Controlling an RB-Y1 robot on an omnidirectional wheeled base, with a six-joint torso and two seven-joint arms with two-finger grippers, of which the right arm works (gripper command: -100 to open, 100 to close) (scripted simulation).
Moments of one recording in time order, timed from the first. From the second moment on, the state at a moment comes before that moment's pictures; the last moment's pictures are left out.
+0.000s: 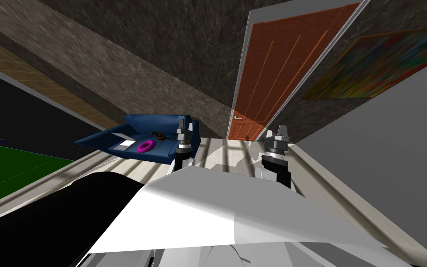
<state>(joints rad) 0.46 0.05 -0.01 -2.24 0.01 -0.39 0.06</state>
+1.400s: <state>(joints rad) 0.37 -0.04 -0.04 -1.96 -0.01 -0.46 0.03</state>
